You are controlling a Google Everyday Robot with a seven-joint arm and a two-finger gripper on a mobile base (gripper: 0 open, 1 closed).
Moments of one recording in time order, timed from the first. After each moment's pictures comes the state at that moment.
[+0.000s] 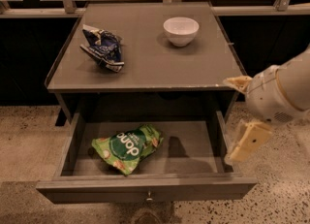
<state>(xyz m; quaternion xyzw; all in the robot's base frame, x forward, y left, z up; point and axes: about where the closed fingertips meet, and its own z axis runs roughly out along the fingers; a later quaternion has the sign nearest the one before) 0.420 -0.167 0.876 -0.63 0.73 0.07 0.26</state>
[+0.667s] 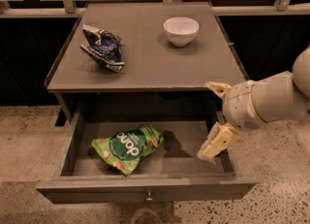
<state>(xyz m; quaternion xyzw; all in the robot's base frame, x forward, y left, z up) 0.456 -0.132 0.834 -0.60 0.71 0.10 0.35</state>
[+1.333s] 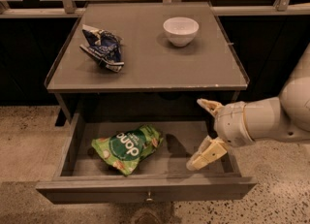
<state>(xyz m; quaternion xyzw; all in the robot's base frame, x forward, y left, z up) 0.454 -0.116 0.785 -0.56 0.71 0.19 0.38</state>
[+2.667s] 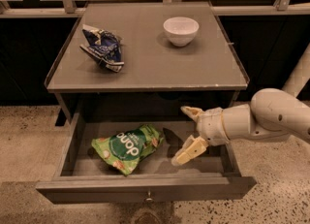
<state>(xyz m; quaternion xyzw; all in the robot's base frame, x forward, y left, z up) 0.494 -0.080 0.720 -0.54 0.70 0.28 0.38</state>
